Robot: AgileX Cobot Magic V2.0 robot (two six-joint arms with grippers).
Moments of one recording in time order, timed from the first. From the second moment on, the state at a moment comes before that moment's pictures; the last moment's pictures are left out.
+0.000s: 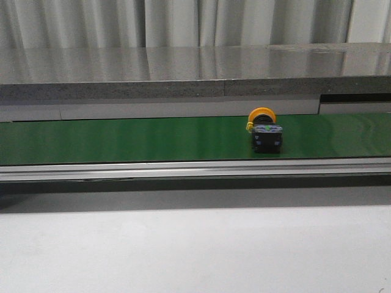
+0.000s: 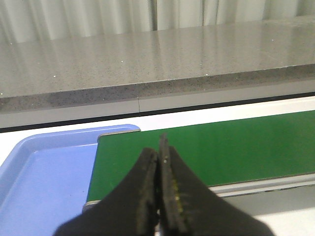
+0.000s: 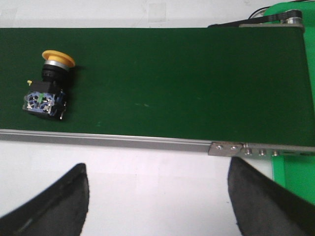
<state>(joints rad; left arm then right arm) -0.03 0.18 -0.24 -0.22 0.28 0.26 -0.01 1.04 -0.88 0.17 0.72 -0.10</state>
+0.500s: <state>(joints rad) -0.03 0.18 -0.24 -0.22 0.28 0.26 0.17 1.44 -1.04 0.23 0.63 -0.20</state>
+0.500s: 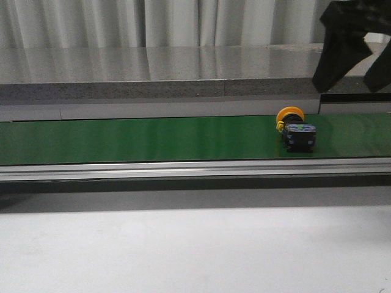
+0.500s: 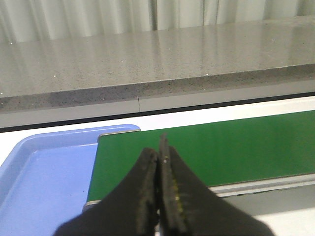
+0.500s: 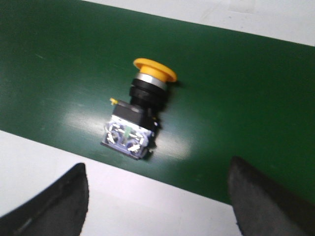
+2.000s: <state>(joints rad) -0.03 0.18 -0.24 -0.22 0.27 0.26 -0.18 1.61 -1.30 0.14 0.66 -0.20</state>
